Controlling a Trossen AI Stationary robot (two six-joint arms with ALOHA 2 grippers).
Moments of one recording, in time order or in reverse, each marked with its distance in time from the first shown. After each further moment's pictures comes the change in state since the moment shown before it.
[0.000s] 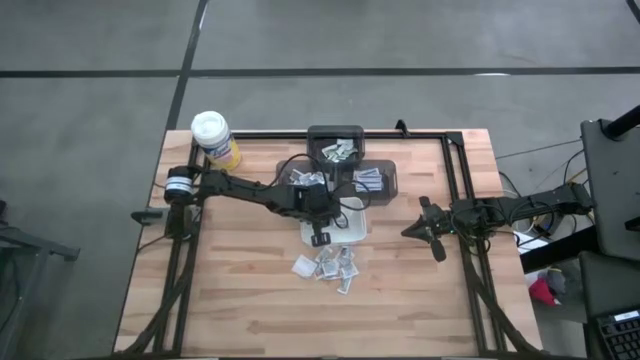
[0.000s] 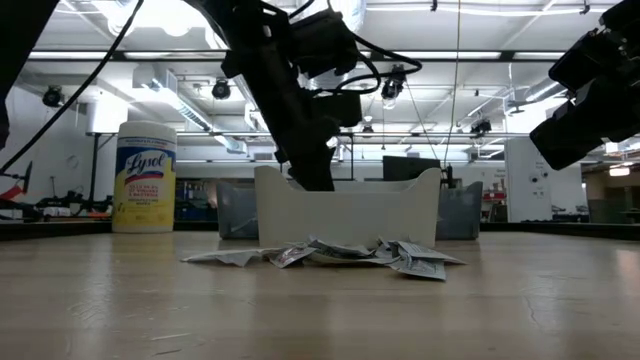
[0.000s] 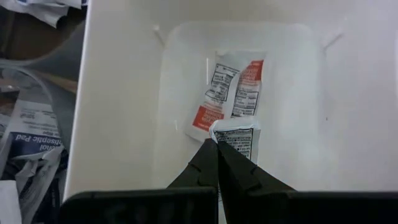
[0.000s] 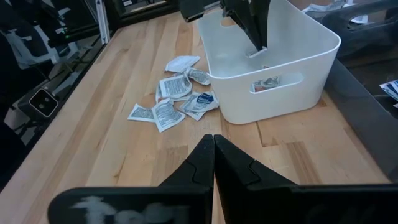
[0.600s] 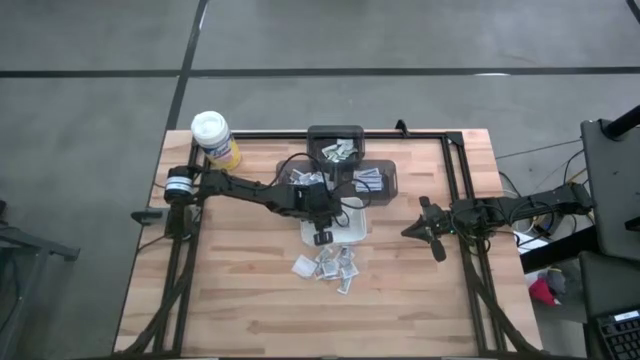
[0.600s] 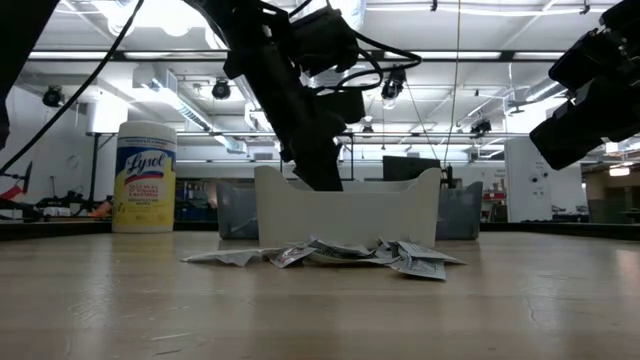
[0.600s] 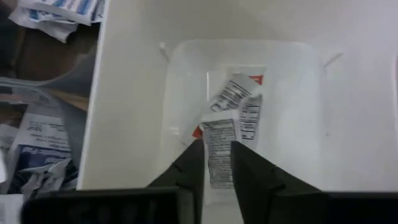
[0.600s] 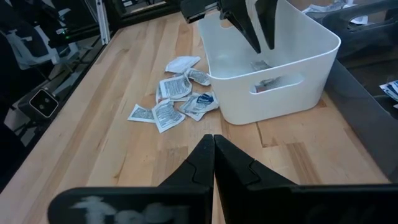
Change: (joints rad) left arm 0.004 0.000 -0.003 0.044 -0.006 -0.001; right arm 0.000 0.000 0.000 0.002 0.000 0.000
